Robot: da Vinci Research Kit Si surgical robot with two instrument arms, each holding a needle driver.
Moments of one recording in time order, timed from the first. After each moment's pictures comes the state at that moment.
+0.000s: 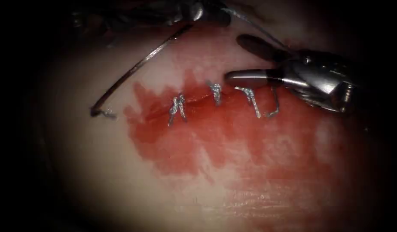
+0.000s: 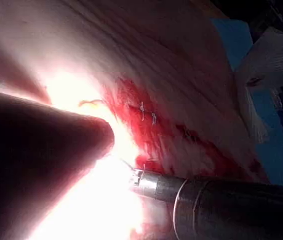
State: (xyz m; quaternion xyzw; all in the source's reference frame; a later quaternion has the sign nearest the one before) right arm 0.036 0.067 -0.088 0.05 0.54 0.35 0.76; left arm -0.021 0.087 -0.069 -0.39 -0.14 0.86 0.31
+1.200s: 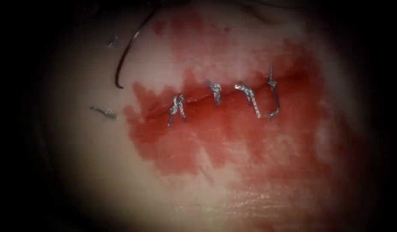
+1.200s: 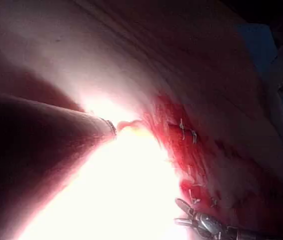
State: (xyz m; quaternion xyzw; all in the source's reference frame) right arm 0.016 0.064 -0.093 -0.02 0.51 0.40 0.77; left arm -0.015 0.090 -0.054 -0.36 -0.02 0.89 0.27
